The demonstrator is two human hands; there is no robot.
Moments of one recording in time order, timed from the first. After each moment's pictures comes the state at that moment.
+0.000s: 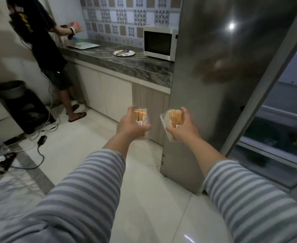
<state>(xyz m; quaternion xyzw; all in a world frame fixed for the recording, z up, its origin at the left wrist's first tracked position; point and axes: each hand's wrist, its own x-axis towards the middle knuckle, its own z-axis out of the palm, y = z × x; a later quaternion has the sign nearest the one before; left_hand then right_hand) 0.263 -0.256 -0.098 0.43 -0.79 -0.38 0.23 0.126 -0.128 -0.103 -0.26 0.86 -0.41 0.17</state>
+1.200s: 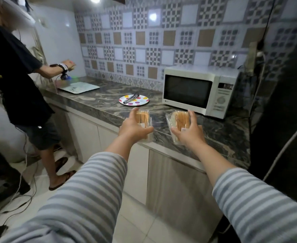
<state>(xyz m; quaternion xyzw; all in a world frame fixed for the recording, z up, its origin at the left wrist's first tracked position) -0.030 -0.876 -0.035 0.38 -0.80 -0.38 0.27 -0.162 -0.731 -0.046 -0.25 0.84 -0.48 0.07</state>
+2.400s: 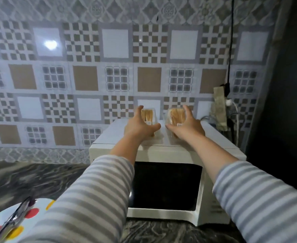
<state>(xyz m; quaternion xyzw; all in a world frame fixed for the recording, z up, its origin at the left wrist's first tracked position) -0.646 -1.138 0.099 0.09 -0.88 -0.40 0.25 -0.682 -0.978 0.102 -0.04 0.91 -0.39 -0.15</state>
